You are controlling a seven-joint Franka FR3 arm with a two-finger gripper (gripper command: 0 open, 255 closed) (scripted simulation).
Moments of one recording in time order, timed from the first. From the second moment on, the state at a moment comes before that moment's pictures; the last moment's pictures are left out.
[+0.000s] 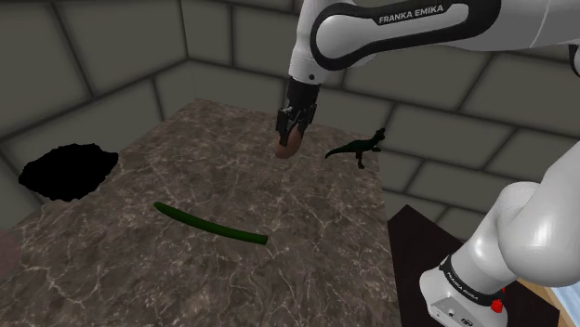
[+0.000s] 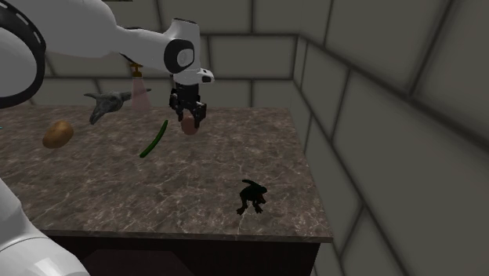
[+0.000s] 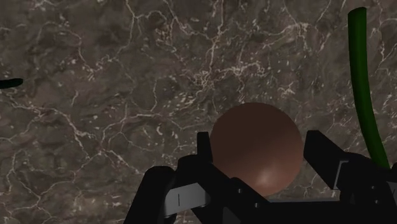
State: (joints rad) arm 0.25 -0.01 0.10 -1.96 0.15 1.96 0.08
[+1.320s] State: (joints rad) arm 0.27 0.07 0.12 -2.13 0.16 2.21 0.09
